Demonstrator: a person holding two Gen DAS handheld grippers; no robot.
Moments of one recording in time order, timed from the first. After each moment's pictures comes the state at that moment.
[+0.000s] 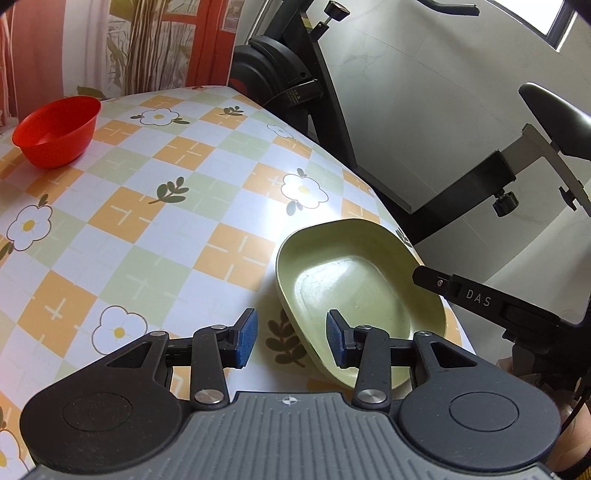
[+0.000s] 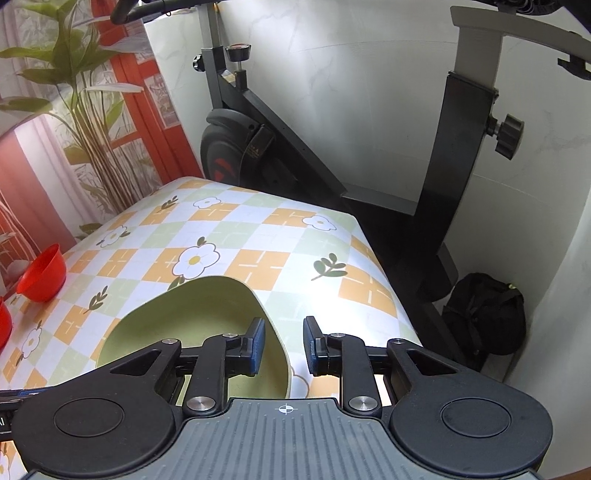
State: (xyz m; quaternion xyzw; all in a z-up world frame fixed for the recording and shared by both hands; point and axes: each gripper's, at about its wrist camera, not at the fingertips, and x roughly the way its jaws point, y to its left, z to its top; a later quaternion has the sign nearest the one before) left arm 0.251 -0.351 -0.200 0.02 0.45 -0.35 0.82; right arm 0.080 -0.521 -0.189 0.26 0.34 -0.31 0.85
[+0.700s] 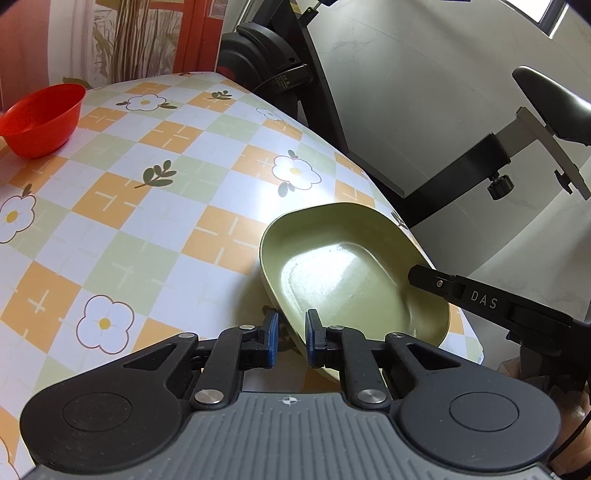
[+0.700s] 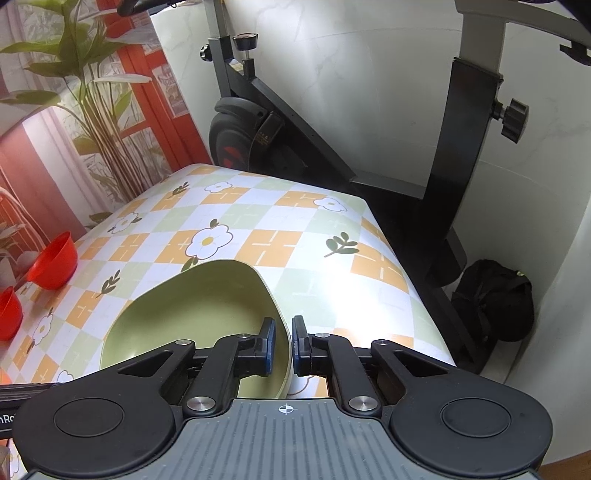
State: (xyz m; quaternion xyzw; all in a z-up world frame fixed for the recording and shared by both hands) left arm 0.249 -0.351 -0.210 0.02 0.46 -0.37 0.81; right arm 0.077 -0.510 -0.188 0.27 0.35 -0.29 0.85
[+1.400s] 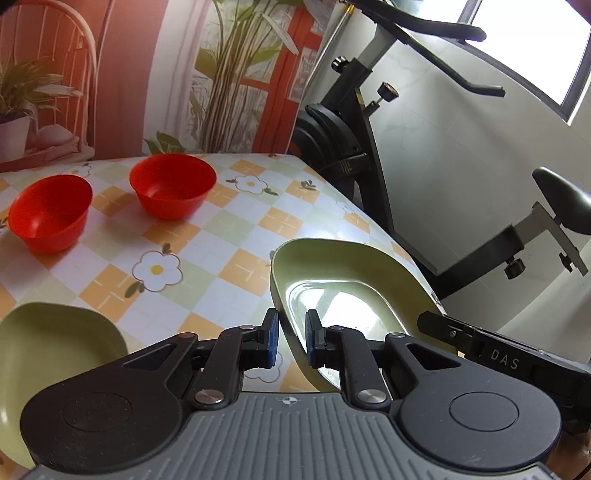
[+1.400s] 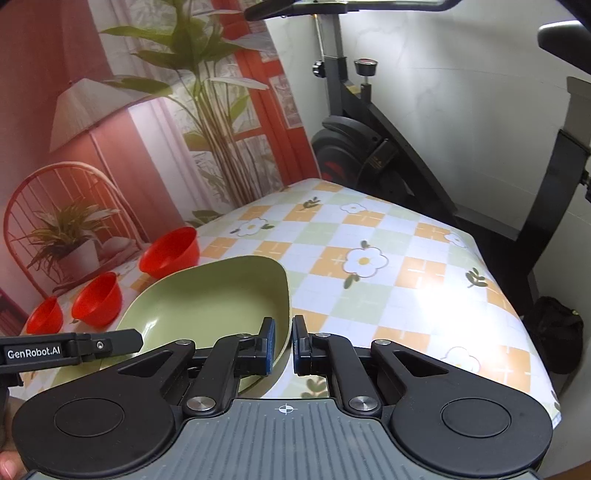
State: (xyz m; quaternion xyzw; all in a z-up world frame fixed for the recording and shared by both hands) left arm 0.266 -0.242 -0.136 -0.04 0.39 -0.30 0.87; right arm 0.134 -0.411 -0.107 0.24 0.33 -0.19 0.89
